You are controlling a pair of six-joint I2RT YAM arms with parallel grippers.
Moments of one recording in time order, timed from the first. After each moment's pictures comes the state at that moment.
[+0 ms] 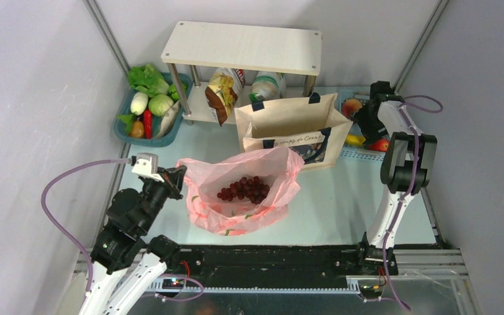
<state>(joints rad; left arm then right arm) -0.49 0.29 0.70 -0.49 -0.17 -0.24 -0.12 2.03 1.68 -0.79 0.14 0.98</state>
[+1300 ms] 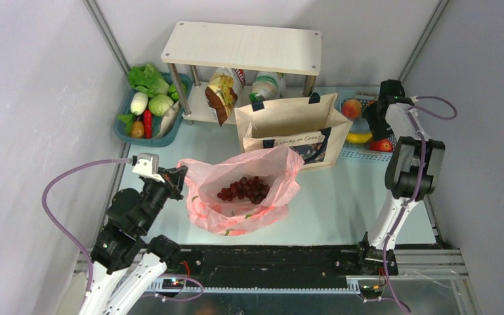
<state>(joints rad) -0.49 0.29 0.70 -0.49 -0.15 -0.24 -0.16 1.92 1.60 -0.69 0.19 1.07</state>
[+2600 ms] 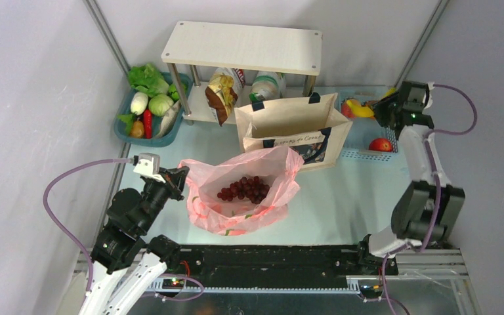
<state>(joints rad) -0.49 0.29 0.70 -0.49 -0.13 -0.24 -0.19 1.61 1.38 -0.45 -0.03 0.94</state>
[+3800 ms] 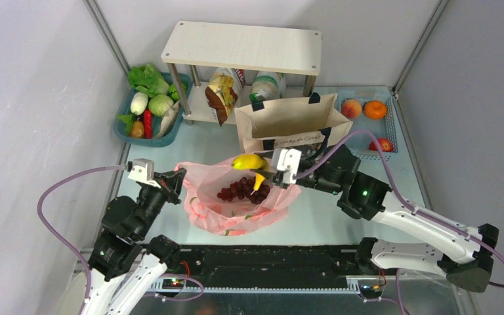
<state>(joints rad) -0.49 0.21 0.68 -0.49 -0.13 -0.24 1.03 1.00 1.05 0.00 -0.24 -0.45</state>
